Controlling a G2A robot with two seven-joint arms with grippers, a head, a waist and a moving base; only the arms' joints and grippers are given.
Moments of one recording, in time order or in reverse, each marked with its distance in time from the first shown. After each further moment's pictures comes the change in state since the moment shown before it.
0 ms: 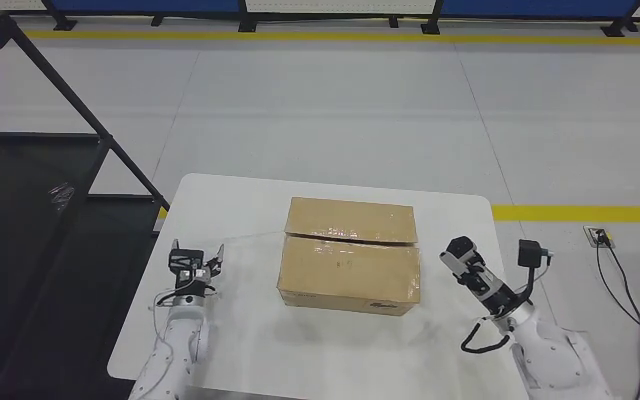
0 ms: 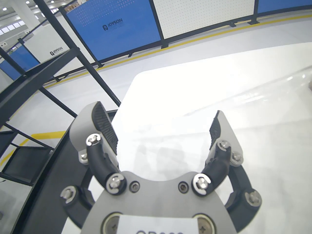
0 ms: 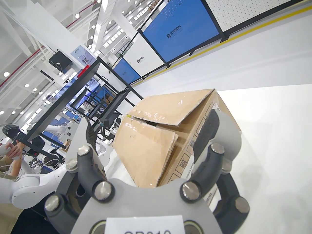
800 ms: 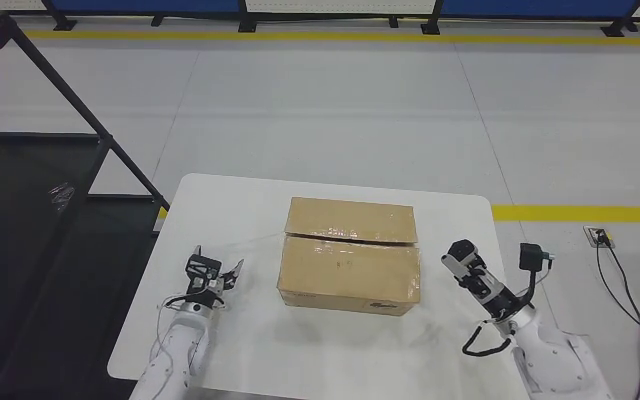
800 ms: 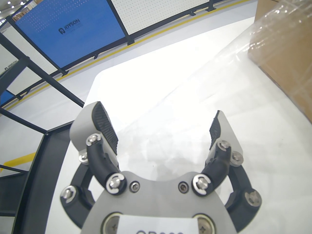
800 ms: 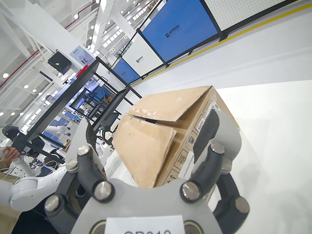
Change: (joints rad) left arm 0.069 0.028 -0.007 -0.100 0.124 -0.196 -0.057; right arm -0.018 0.008 0.004 -0.007 0.003 0.003 0.000
